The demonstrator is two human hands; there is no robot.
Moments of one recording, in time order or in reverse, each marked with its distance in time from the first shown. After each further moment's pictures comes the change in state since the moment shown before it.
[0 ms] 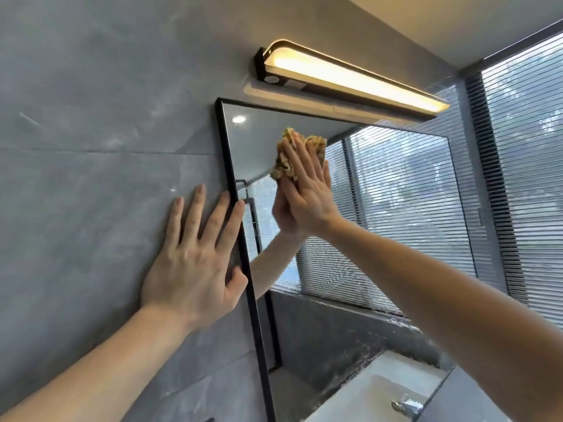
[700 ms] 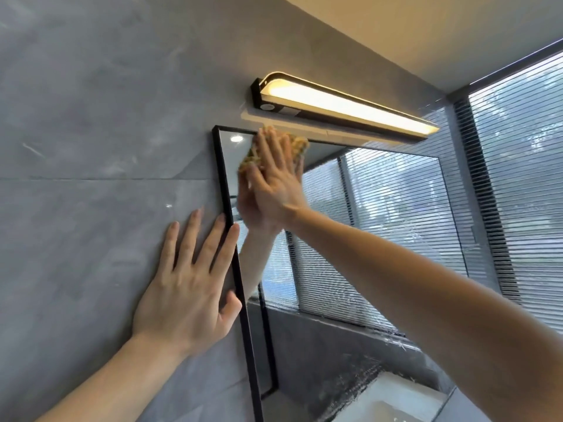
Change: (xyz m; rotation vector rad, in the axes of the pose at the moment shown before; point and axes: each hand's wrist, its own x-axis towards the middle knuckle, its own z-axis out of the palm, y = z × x) left_hand 0.001 0.000 -0.004 0.003 -0.002 0.010; right_hand 0.056 -0.054 -0.003 0.056 -0.075 0.056
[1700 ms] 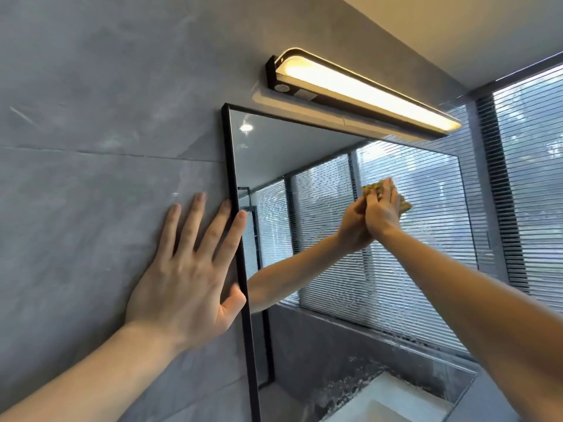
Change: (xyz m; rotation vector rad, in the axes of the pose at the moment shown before) left_hand 0.001 0.000 0.006 0.036 0.007 0.004; right_hand -0.038 0.203 -0.039 0.057 0.140 0.690
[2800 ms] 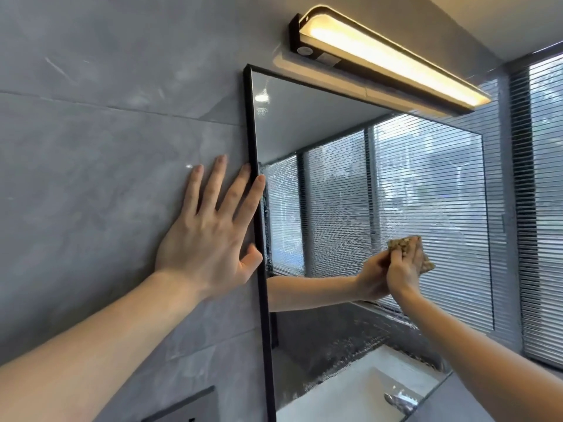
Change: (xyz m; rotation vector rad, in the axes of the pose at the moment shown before) left_hand 0.000 0.002 -0.003 0.059 -0.053 -0.030; right_hand -0.117 0.131 0.013 0.014 -0.035 0.193
